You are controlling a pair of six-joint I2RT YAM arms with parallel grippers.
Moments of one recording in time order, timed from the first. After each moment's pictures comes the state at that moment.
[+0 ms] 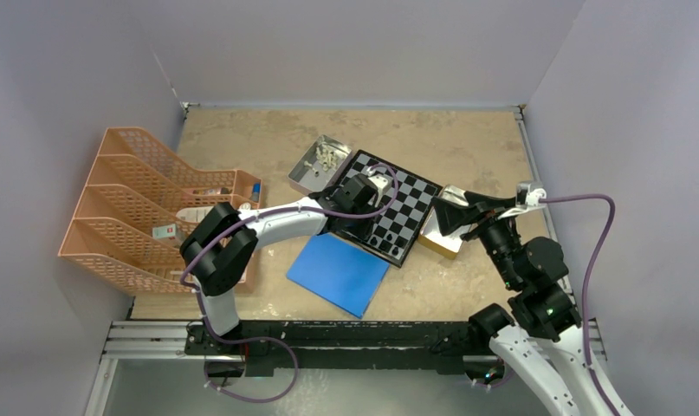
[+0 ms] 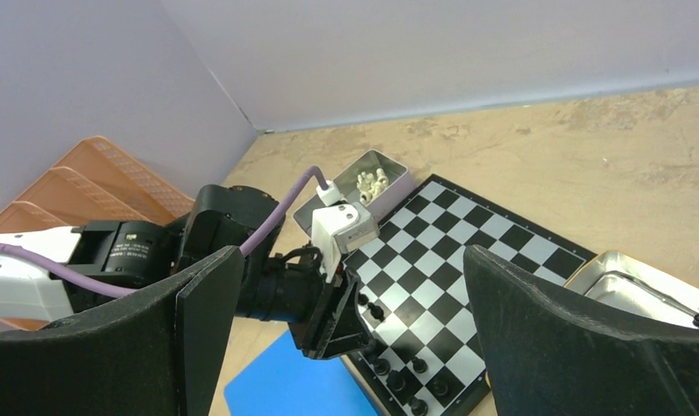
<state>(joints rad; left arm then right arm) -0.86 1.81 1.20 -0.28 -0.04 -0.28 0.49 0.36 0.67 -0.20 0.08 0.44</state>
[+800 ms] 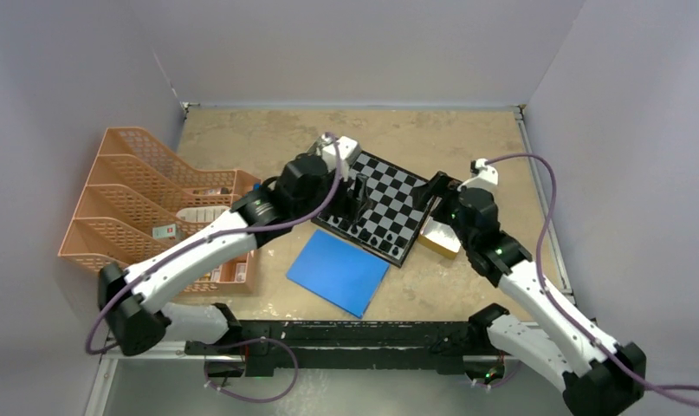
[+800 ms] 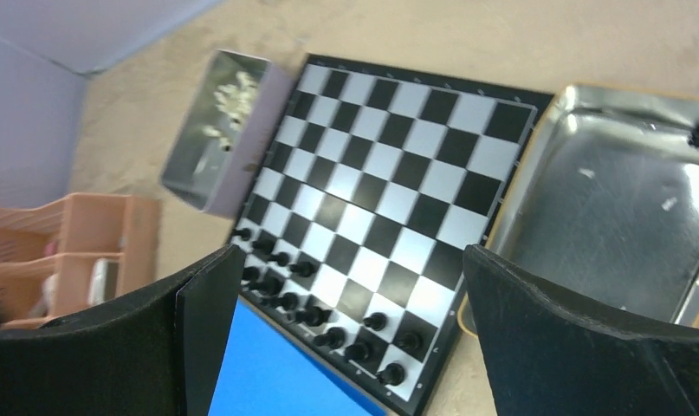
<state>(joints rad) -0.86 1.34 1.22 -0.36 -0.03 -0.31 0.49 0.80 0.66 -0.19 0.26 0.67</state>
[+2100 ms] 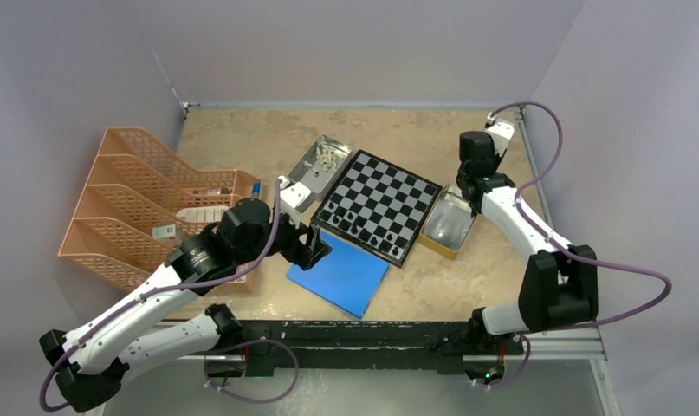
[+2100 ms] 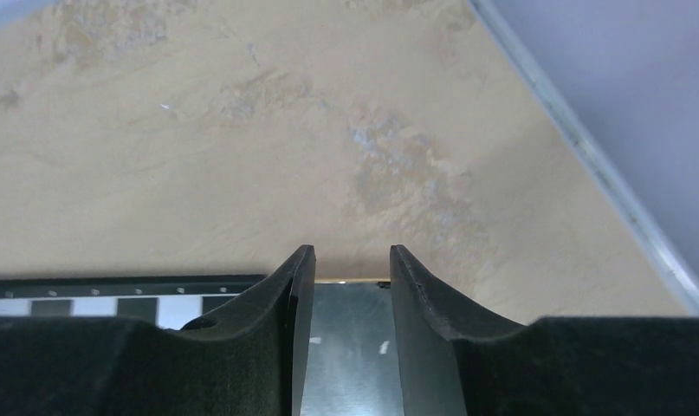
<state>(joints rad) -0.85 0.82 0.91 -0.56 0.07 -0.24 0.18 1.42 1.01 -0.21 0.63 0.45</state>
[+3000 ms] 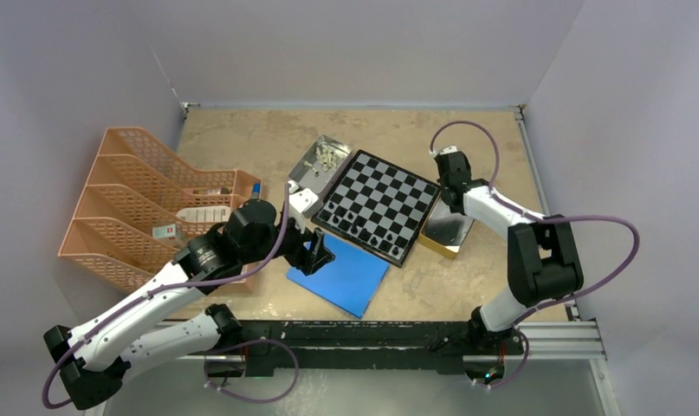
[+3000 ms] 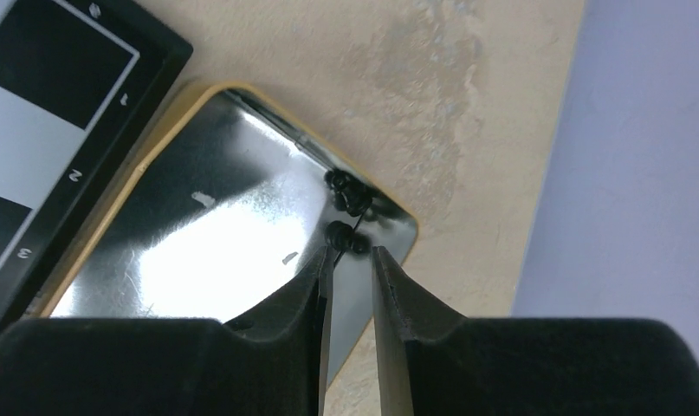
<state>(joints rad) -0.85 0.83 0.88 -0.54 0.16 -0.22 0.24 1.57 0.95 -0.31 0.53 -0.22</state>
